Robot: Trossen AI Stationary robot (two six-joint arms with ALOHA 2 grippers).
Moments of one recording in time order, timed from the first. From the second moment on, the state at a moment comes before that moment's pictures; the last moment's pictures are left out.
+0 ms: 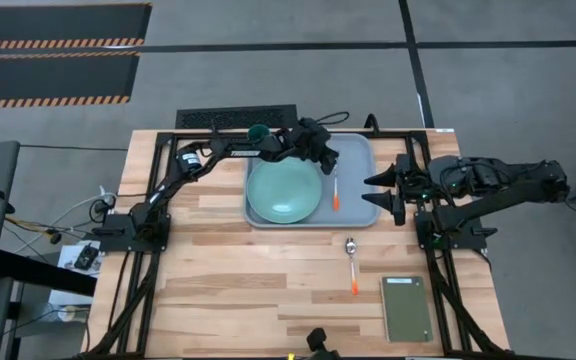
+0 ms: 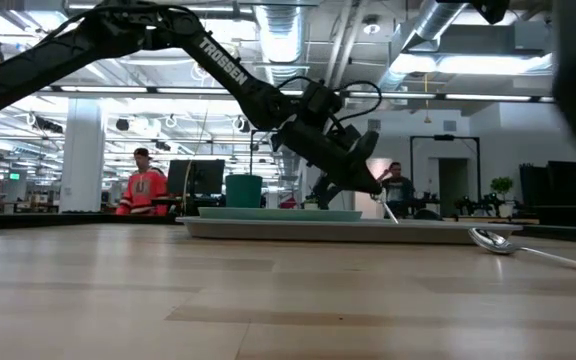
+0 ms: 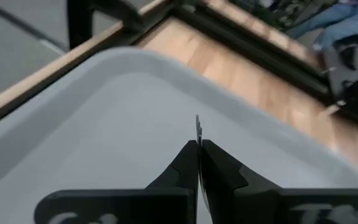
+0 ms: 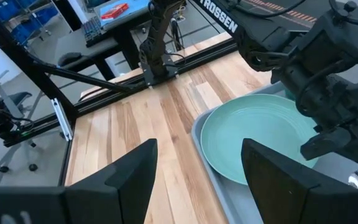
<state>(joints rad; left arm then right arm) 0.45 2.37 1.79 0.08 0.23 -0.26 0.14 0.78 1.00 -0.58 0.26 0.43</state>
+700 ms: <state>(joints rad) 0.43 2.37 1.79 0.01 0.08 -0.21 0.14 0.78 1.00 -0.58 0.26 0.42</state>
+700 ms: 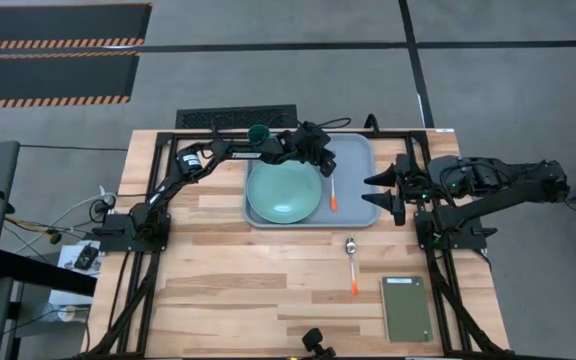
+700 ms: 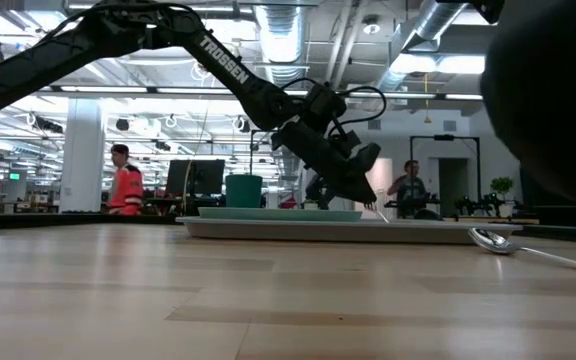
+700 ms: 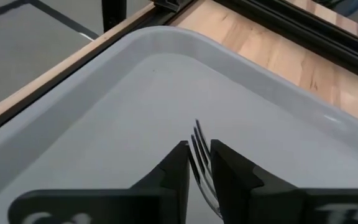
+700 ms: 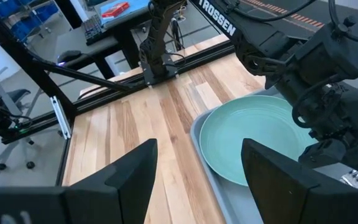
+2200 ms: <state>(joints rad) 0.05 1.90 2.22 -0.85 -0.03 -0.04 0.40 1.02 0.84 -0.98 0.30 1.10</state>
